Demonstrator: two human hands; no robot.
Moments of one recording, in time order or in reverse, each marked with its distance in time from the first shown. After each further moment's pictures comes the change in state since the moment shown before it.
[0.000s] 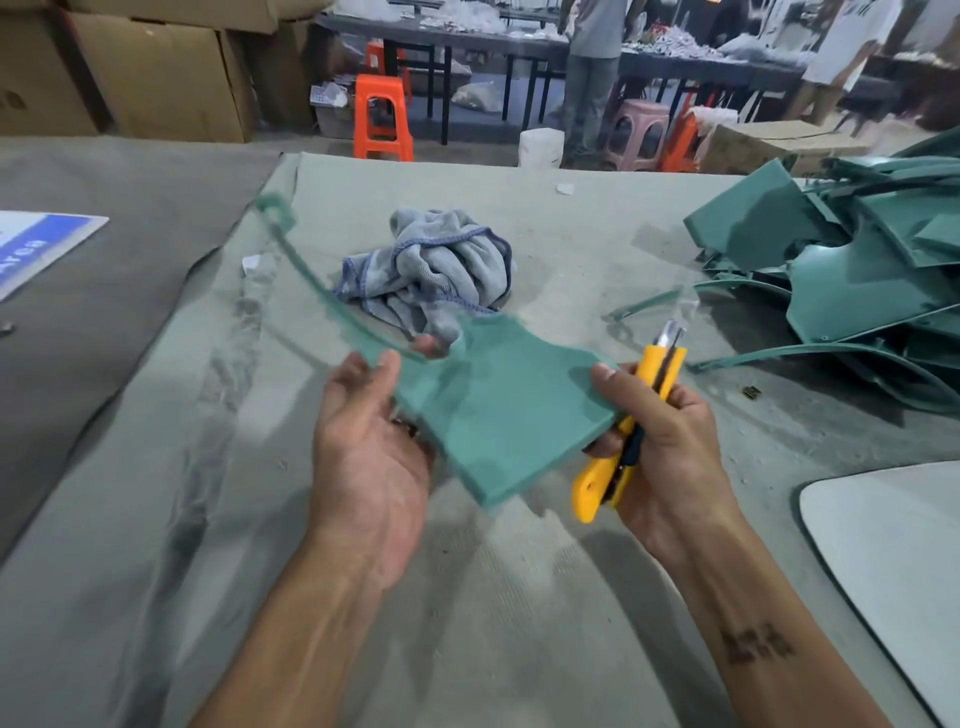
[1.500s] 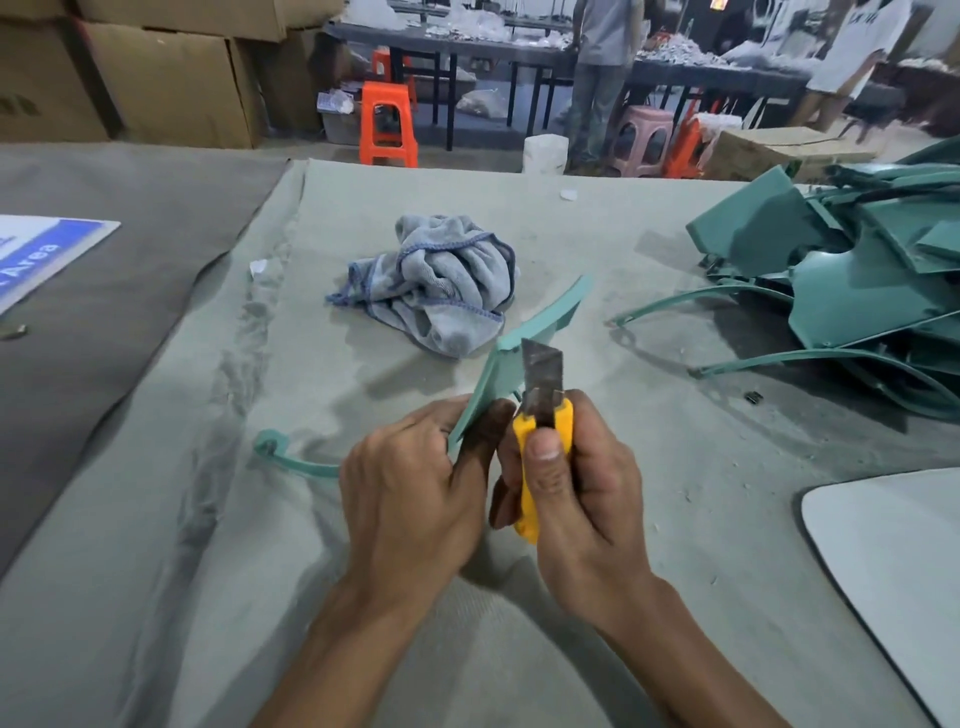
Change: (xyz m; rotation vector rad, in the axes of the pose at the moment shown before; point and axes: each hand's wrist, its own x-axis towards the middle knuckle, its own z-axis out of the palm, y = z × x) left_hand -0.015 -0.015 -0.010 1.422 -0.073 0.877; right_hand -0.037 0.038 0.032 -0.511 -0.330 -0.684
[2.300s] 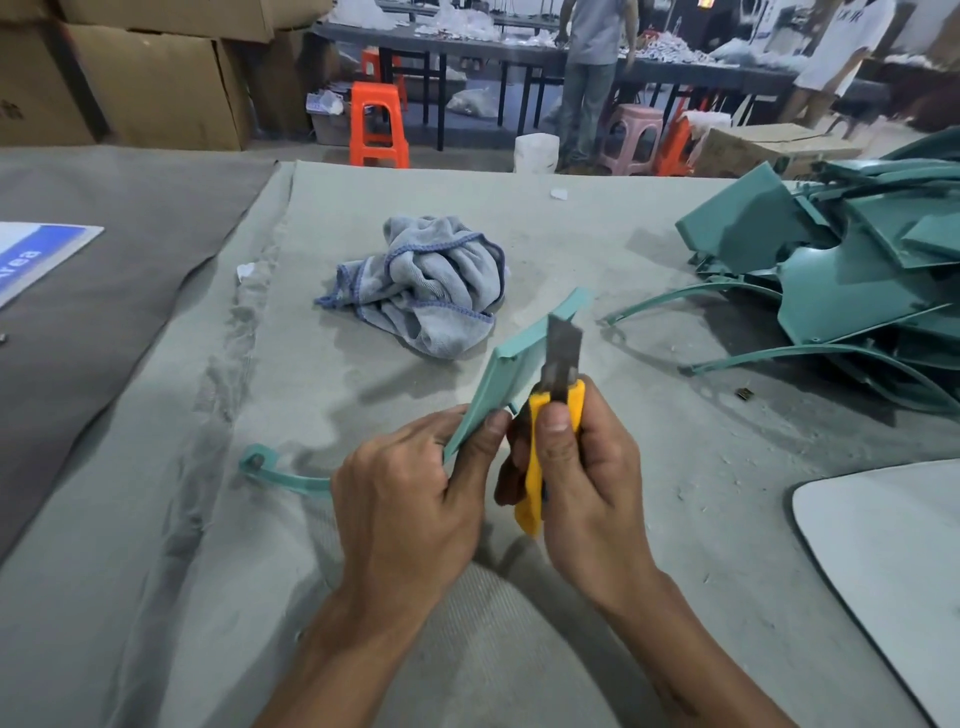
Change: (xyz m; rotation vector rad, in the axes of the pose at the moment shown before) left_hand -0.003 -0.003 0.004 0.024 0.040 0.121; right_hand 0.006 0.009 -0.007 0.084 0.076 0.153
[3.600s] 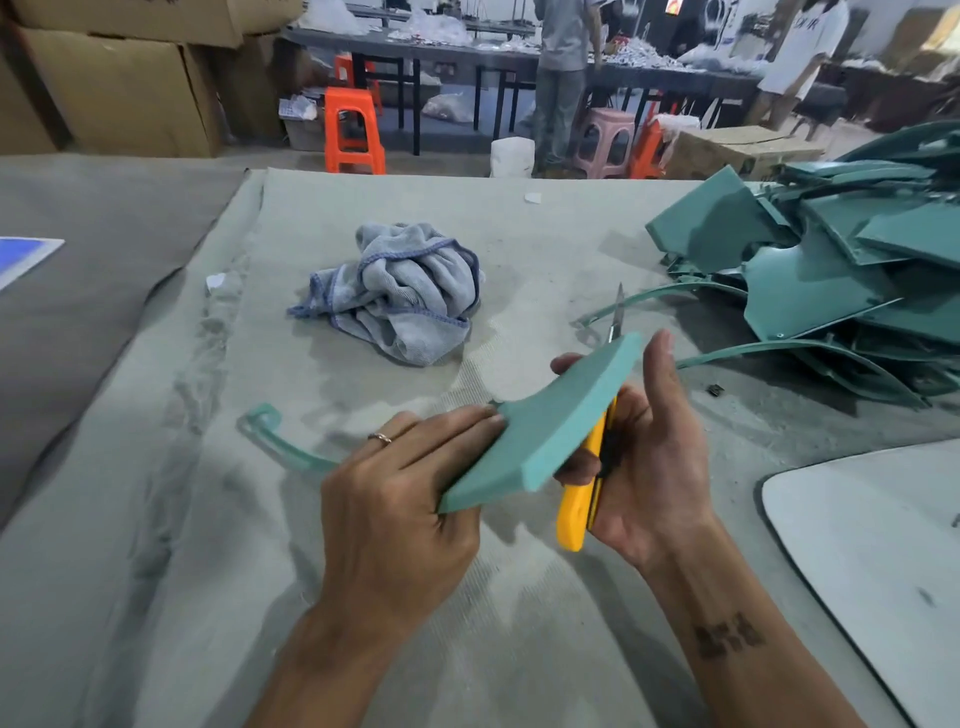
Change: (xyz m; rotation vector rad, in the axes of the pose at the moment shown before) left_hand -0.003 -0.003 0.004 -0.111 -0.032 0.227; right_hand 0.028 -0.017 -0.044 0.758 0.074 0.600
